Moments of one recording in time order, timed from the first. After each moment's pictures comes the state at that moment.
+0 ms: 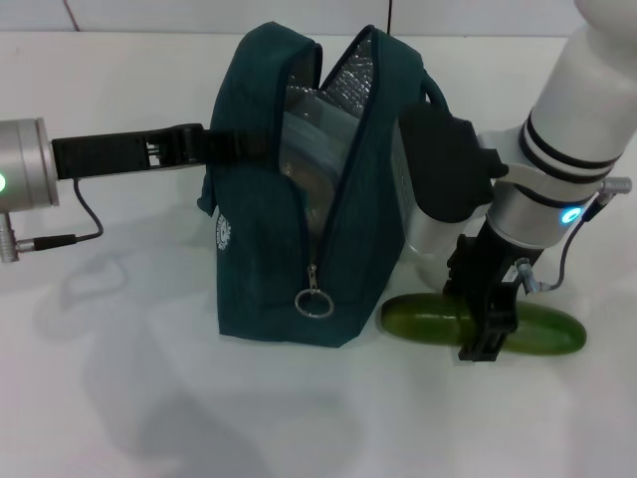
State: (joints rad) left arm -0.48 -2.08 0.71 0.87 1.89 1.64 -2.17; right arm 1.06 2.03 -1.85 -0.88 -2.31 -1.47 2.09
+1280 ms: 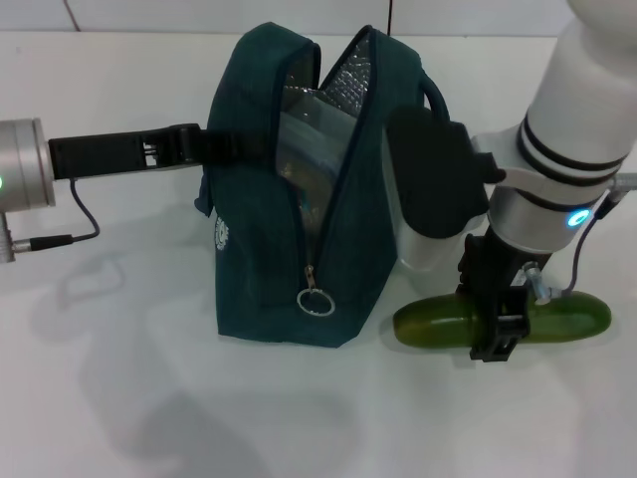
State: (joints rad) left arm -0.48 -2.07 0.71 0.87 1.89 1.64 -2.17; right arm 1.02 2.03 -1.89 -1.10 -2.38 -1.60 2.24
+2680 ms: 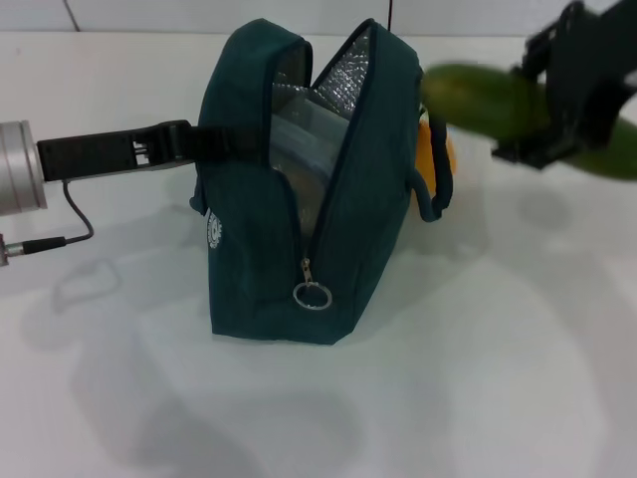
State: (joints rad) left arm -0.46 -2.07 0.71 0.87 1.85 1.65 -2.18; right arm 0.87 2.02 -1.32 -1.80 -2.47 -1.95 2.27
